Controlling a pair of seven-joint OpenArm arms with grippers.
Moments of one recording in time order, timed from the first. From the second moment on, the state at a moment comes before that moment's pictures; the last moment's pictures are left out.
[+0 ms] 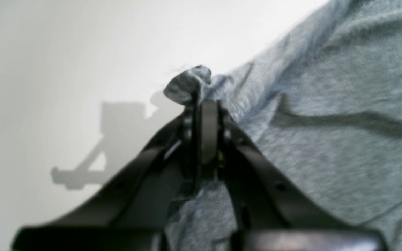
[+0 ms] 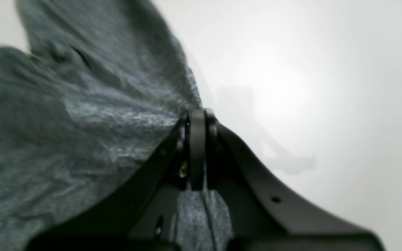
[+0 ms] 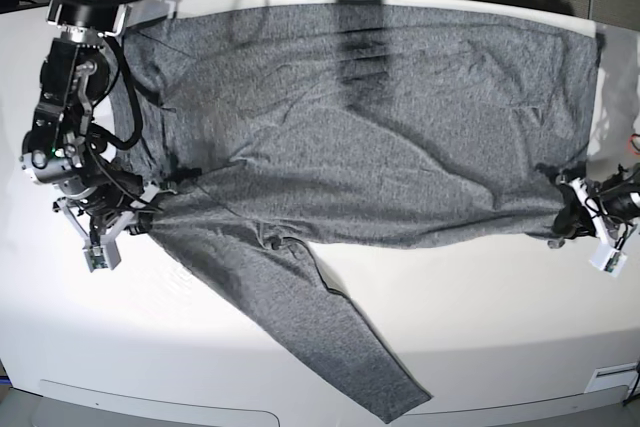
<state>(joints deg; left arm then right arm) -13.2 -37.7 6.0 67.0 -36.3 -37.6 30.8 5.3 15.2 18.1 91.9 14.6 30.1 -51.3</state>
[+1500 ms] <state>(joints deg) 12.3 -37.6 -15.3 100.7 -44.4 -30.7 49.7 -10.2 14.9 21.9 110.1 21.2 31.6 -52.5</state>
